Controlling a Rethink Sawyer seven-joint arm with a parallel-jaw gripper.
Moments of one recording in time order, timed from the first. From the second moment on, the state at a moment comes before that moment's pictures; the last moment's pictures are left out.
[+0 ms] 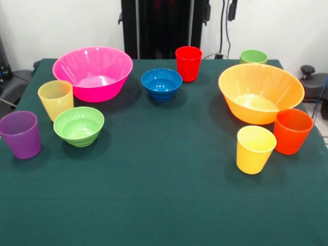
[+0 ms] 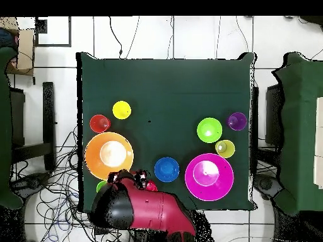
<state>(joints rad) -0.13 -1.08 0.02 2.25 0.01 0.28 1.60</state>
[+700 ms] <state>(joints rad) -0.17 -0.96 0.06 2.26 0.01 0.15 1.62</state>
